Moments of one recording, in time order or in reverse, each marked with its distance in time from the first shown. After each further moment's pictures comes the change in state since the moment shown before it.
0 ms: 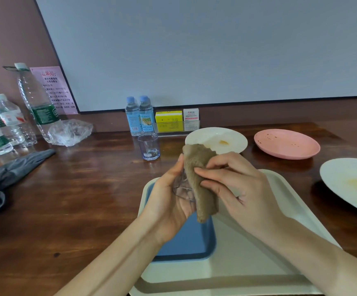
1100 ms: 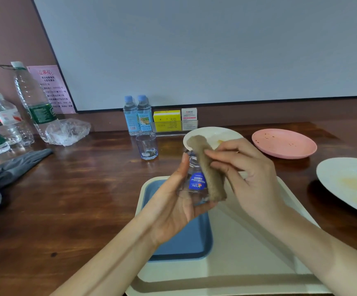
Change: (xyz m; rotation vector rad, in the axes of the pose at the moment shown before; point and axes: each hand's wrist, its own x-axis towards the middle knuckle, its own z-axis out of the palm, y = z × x) left_hand -0.007 0.001 0.014 0.097 -0.107 -0.033; right_hand 0.010 0.014 -0.006 0.059 0.115 0.141
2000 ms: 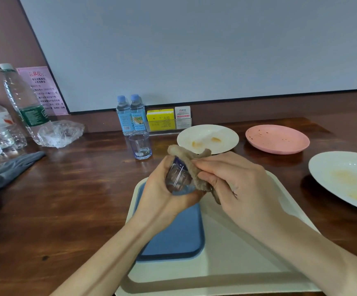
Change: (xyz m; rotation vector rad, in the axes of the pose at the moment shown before) left_hand -0.003 -0.005 -0.003 0.868 0.240 0.526; right_hand -0.013 -0.026 -0.012 -0.179 -0.112 -0.041
